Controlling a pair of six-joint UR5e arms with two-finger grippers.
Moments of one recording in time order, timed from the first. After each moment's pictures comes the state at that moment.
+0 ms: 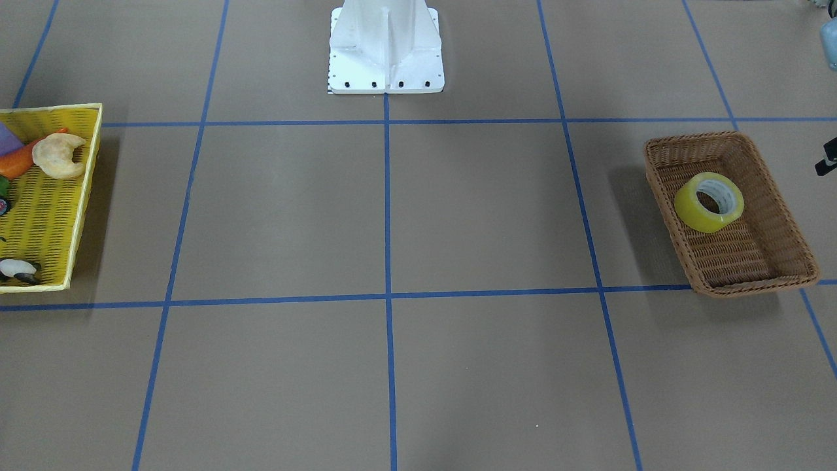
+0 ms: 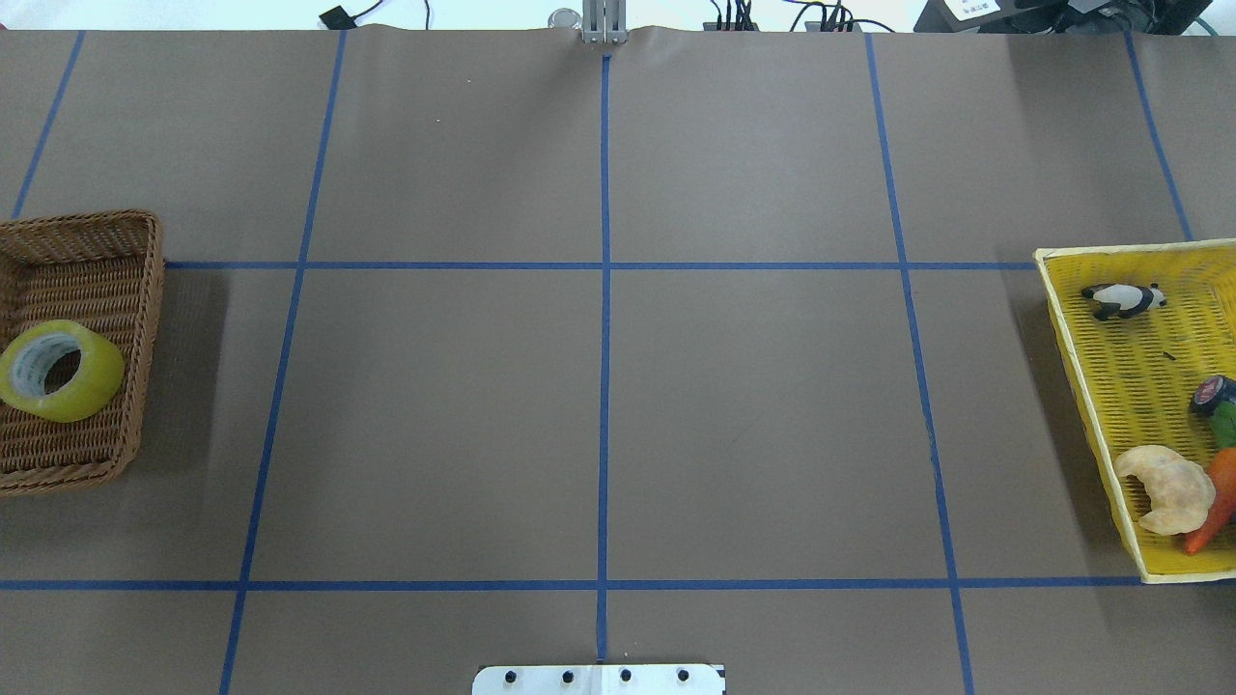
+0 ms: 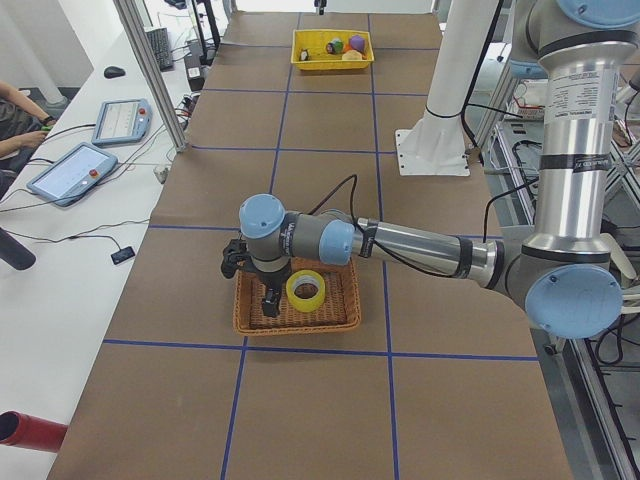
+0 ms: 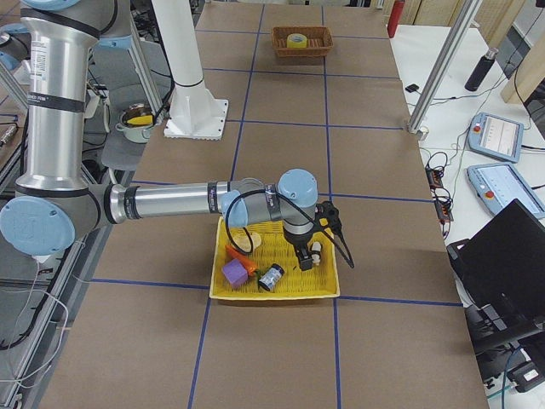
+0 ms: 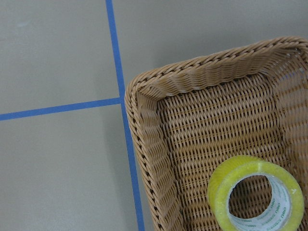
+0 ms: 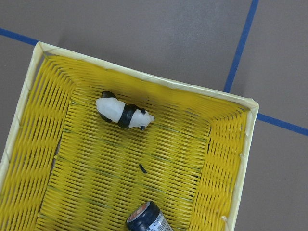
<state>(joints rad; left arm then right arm) -1.45 -1.56 -1.75 -1.55 -2.37 -0.08 1.47 -1.70 1.79 -1.46 2.35 -0.10</state>
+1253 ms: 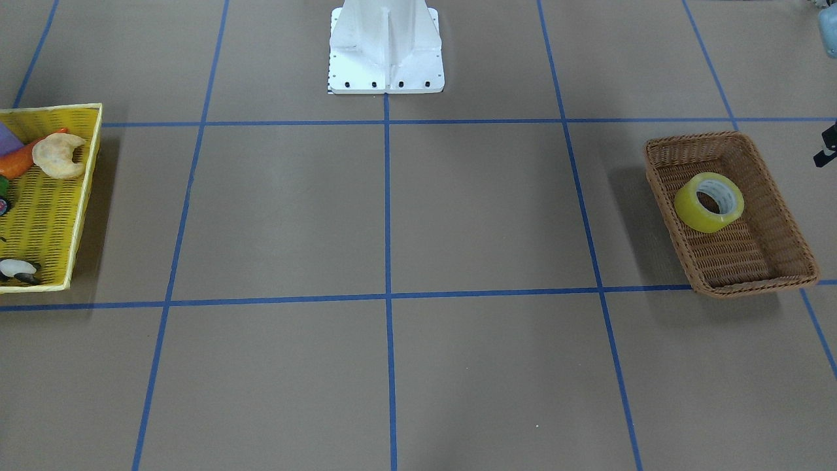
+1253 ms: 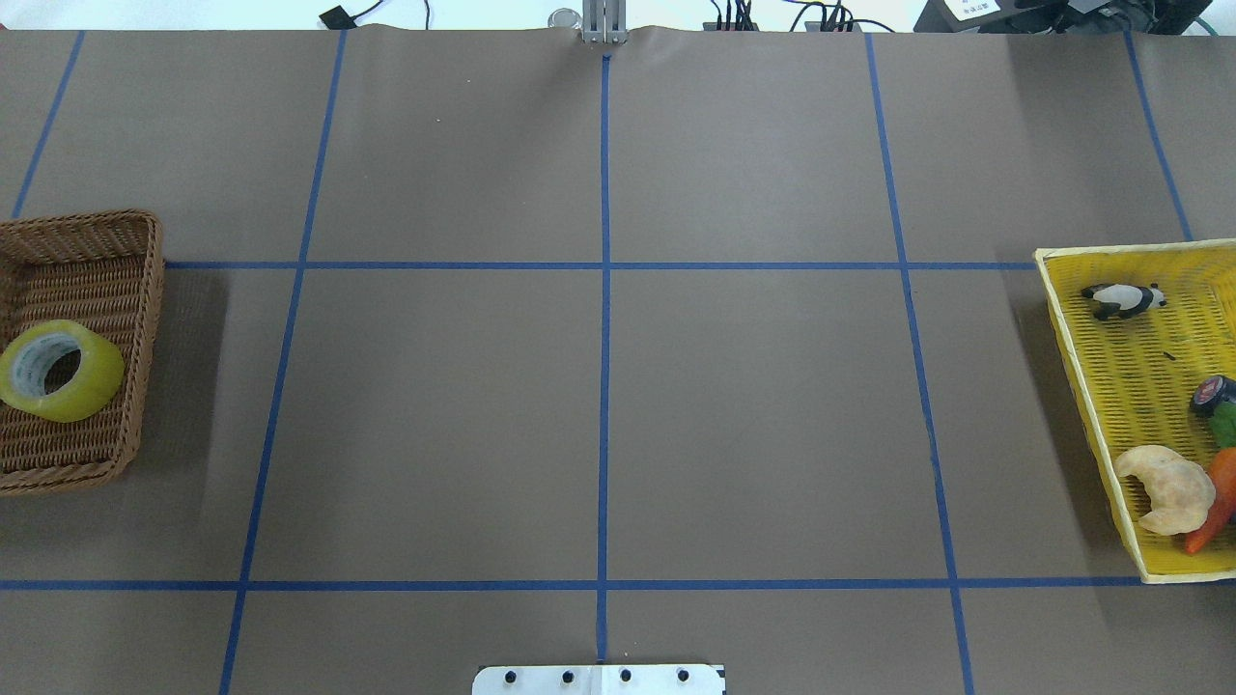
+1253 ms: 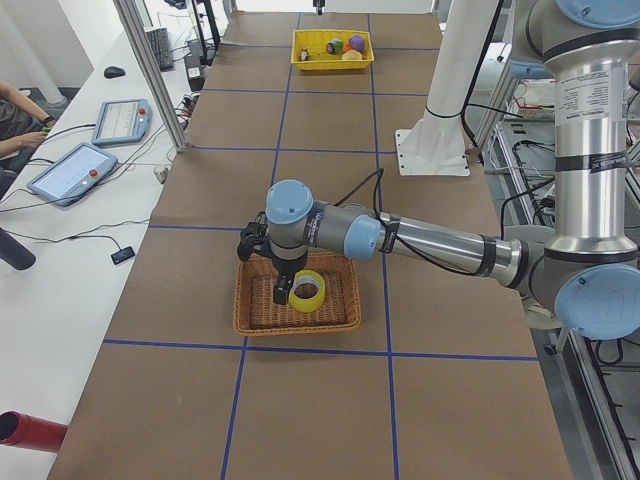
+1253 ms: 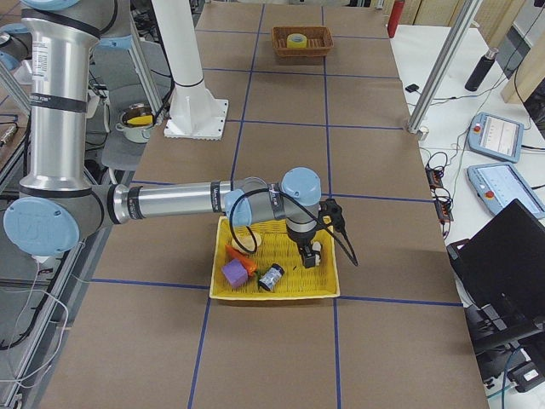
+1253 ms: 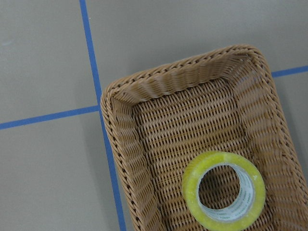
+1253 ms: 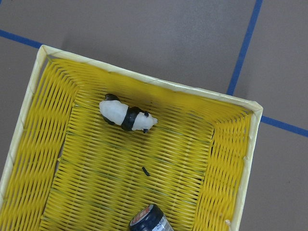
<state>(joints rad) -1.45 -1.46 -1.89 -1.64 -2.36 -0.08 1.47 -1.68 1.78 -1.45 2.36 -0.09</state>
